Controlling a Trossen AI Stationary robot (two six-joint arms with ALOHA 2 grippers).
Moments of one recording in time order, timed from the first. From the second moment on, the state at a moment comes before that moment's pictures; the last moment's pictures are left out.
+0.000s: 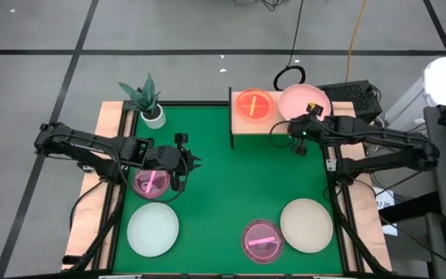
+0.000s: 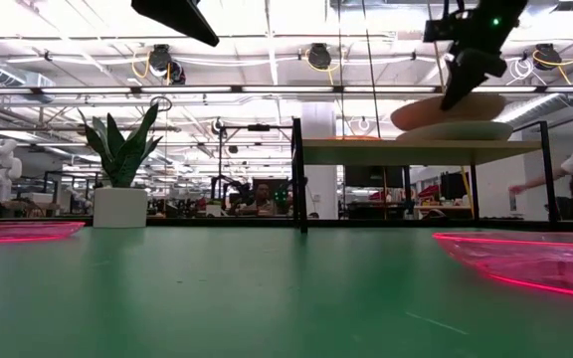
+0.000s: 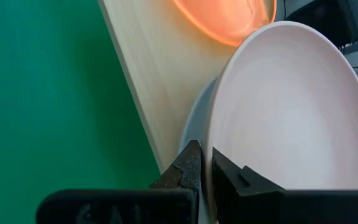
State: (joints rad) left arm -0.17 1.24 1.10 -0.57 -0.31 0.20; right arm -0.24 1.01 0.98 -1.01 0.53 -0.12
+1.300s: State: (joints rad) left arm -0.17 1.24 1.10 -0.57 -0.31 0.21; right arm -0.28 0.94 0.85 -0.90 0.53 -0.14
